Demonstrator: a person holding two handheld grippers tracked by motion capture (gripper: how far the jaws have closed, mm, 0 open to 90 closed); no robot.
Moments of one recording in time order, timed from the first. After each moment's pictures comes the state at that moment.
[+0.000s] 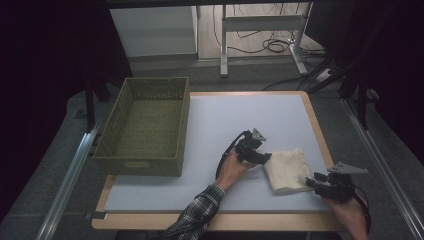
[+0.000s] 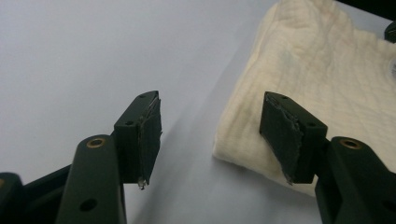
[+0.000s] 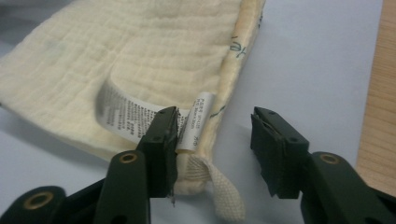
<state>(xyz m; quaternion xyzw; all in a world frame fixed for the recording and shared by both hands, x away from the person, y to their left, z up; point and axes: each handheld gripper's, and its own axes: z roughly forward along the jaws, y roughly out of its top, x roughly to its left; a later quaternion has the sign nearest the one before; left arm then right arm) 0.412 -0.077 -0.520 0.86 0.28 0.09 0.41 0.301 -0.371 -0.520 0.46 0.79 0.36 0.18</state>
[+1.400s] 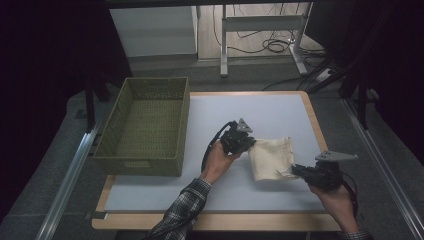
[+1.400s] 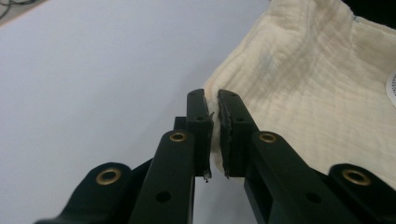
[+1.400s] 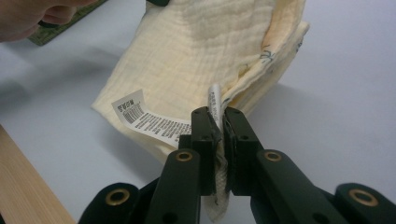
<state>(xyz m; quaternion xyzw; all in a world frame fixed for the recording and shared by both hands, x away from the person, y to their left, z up) 0.407 -0.022 -0.470 0.86 0.27 0.13 0.42 0.310 -0.318 -0.471 0.41 0.80 0.42 0.13</state>
